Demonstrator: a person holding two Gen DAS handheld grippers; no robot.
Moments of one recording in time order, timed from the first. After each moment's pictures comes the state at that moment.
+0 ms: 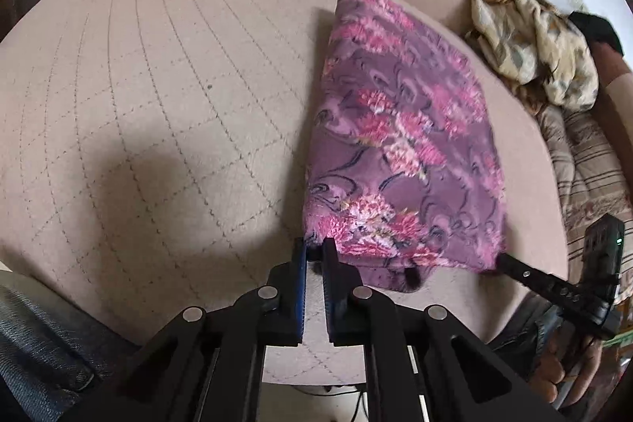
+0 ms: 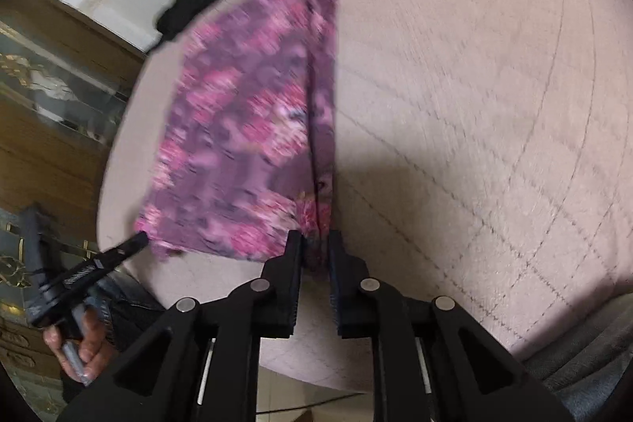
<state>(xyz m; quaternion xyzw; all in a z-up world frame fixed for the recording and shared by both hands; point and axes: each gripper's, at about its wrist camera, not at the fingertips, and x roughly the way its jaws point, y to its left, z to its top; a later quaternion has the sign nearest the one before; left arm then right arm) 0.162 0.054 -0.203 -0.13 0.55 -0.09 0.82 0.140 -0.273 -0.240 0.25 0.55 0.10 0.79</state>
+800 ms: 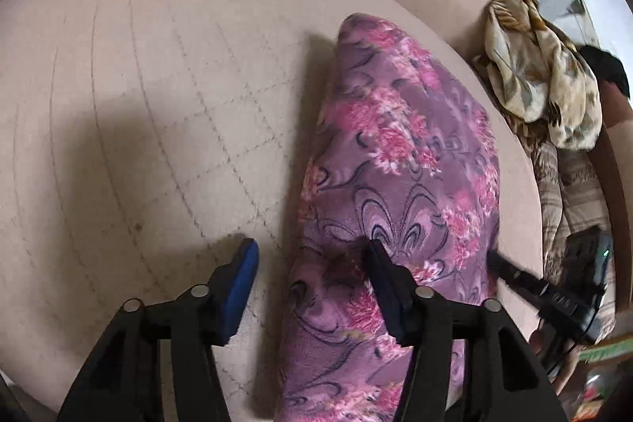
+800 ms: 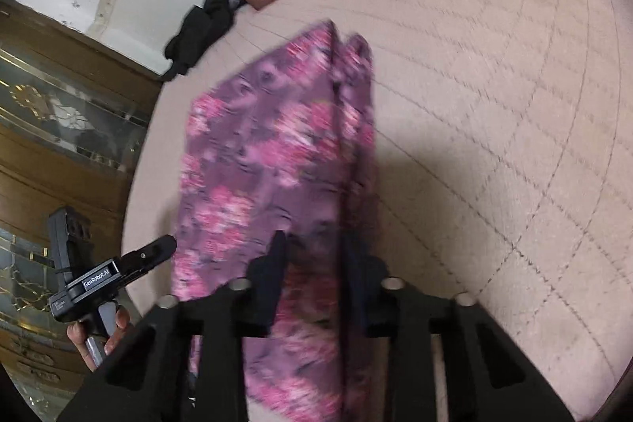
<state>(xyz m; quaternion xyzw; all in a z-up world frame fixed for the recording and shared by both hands) 0.272 0.044 -0.219 -0.19 0.56 -0.12 0.80 0.246 -0.279 -0.244 0.29 0.53 0.15 0.79</state>
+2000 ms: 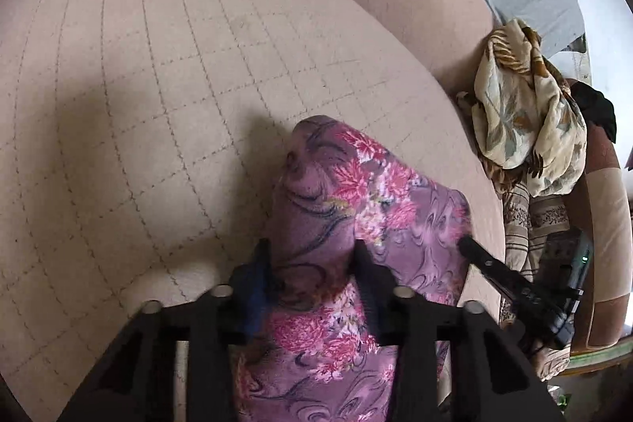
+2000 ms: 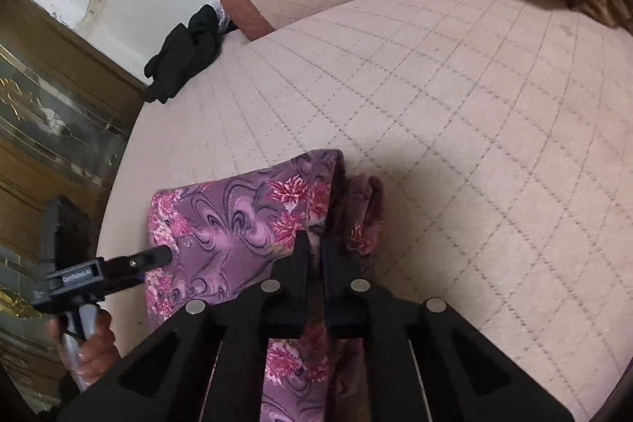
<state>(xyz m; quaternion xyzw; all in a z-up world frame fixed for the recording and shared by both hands) 0.389 0.027 -0.218 -0.25 0.57 -0.17 0.76 0.364 -0.287 -0.208 0.24 0.49 0.13 0.83</state>
